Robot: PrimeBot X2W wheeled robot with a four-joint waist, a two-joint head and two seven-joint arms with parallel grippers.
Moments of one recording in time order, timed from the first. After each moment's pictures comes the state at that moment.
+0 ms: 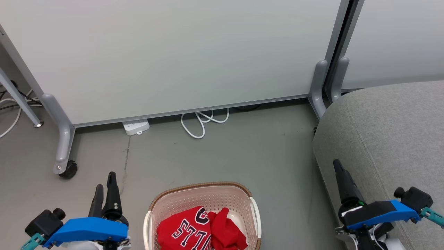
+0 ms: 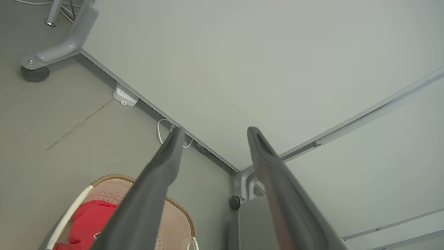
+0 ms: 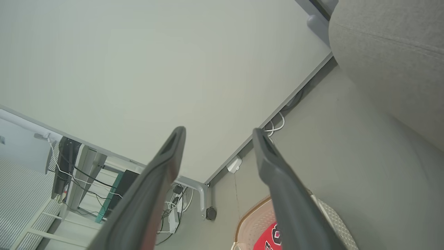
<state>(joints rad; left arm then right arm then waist) -0.04 0.05 0.02 0.24 -0.92 -0.08 -0.05 -0.14 -0.04 0.03 0.36 1.00 0.13 -0.05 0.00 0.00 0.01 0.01</state>
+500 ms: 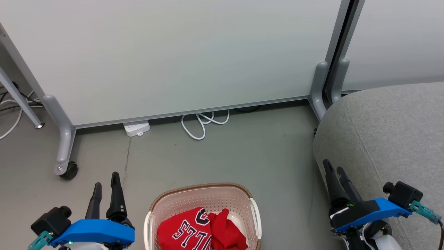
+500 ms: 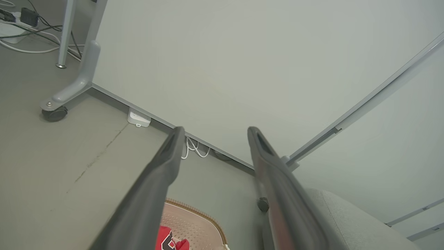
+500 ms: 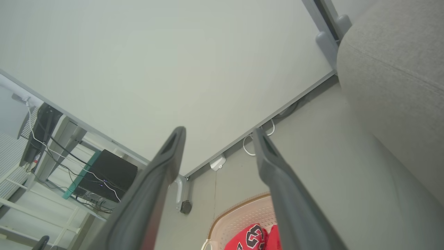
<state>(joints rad) -0.03 0.06 0.01 0.23 -0.72 -0.07 -0.10 -0.16 -0.04 0.06 0.38 0.81 0.13 -0.09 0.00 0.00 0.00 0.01</state>
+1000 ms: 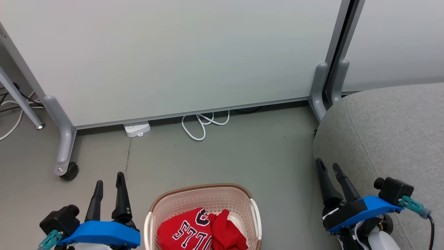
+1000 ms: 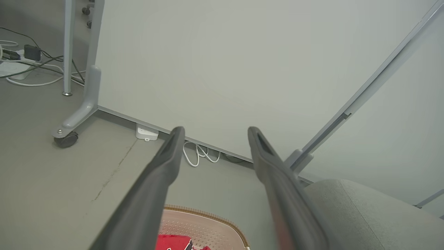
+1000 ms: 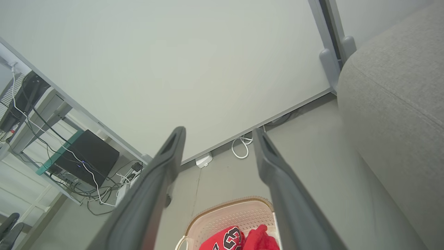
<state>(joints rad) -0.03 0.06 -0.01 0.24 -0.58 -0.08 -0.14 -0.18 -0.04 0.09 0.40 0.66 0.13 -0.12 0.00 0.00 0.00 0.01</state>
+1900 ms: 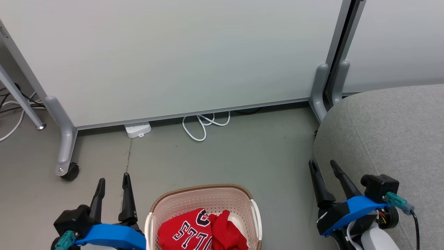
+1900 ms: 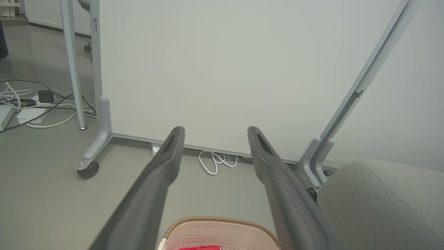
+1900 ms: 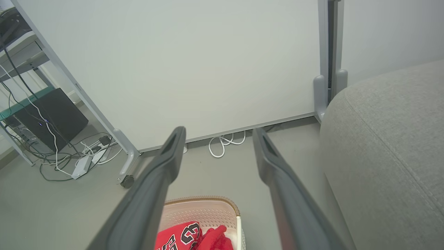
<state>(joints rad) -0.03 0.05 -0.02 0.26 -0.36 -0.08 -0.21 -0.20 -0.05 0.09 0.43 0.38 0.13 -0.14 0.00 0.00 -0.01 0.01</state>
